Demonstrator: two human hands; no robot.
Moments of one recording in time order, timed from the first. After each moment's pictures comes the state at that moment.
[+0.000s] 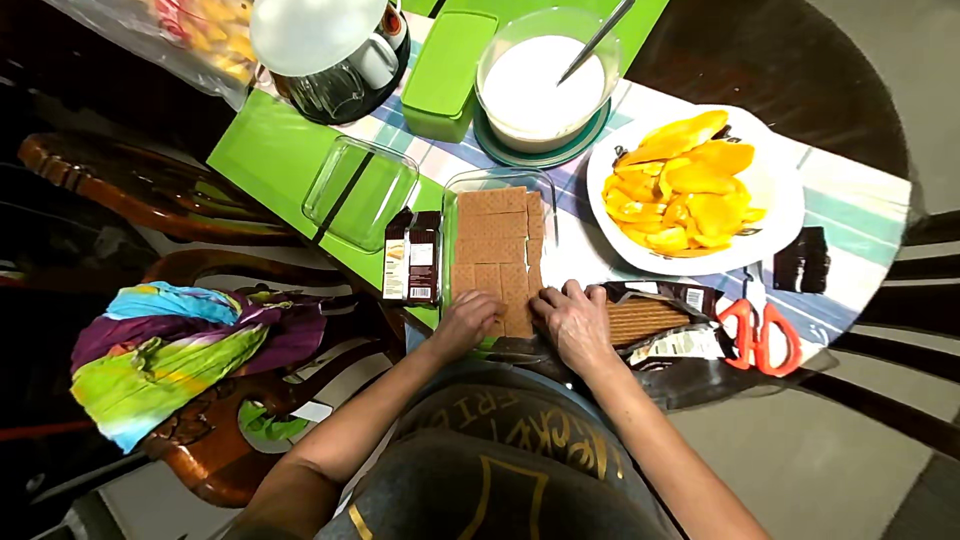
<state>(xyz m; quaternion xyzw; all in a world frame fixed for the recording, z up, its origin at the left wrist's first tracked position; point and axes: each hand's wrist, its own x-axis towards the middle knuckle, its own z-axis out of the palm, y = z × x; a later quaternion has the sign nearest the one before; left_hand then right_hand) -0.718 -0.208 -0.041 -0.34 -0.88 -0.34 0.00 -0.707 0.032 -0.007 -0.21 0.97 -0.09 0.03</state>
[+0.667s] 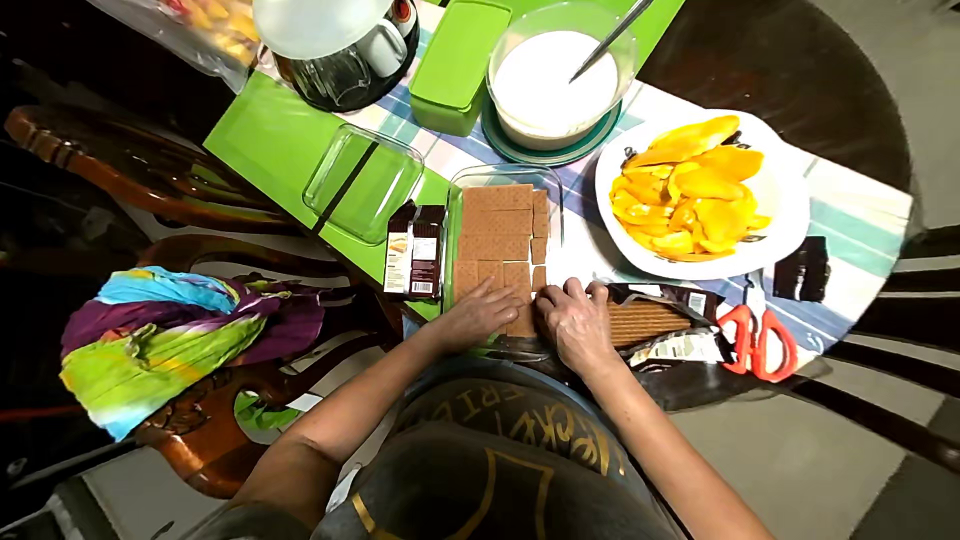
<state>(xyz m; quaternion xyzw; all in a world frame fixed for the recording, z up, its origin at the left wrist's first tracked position) -0.735 -0.202 -0.022 -0.47 -0.84 -0.25 -0.12 -0.710 0.026 0.000 -0.21 0.97 -0.08 0.03</state>
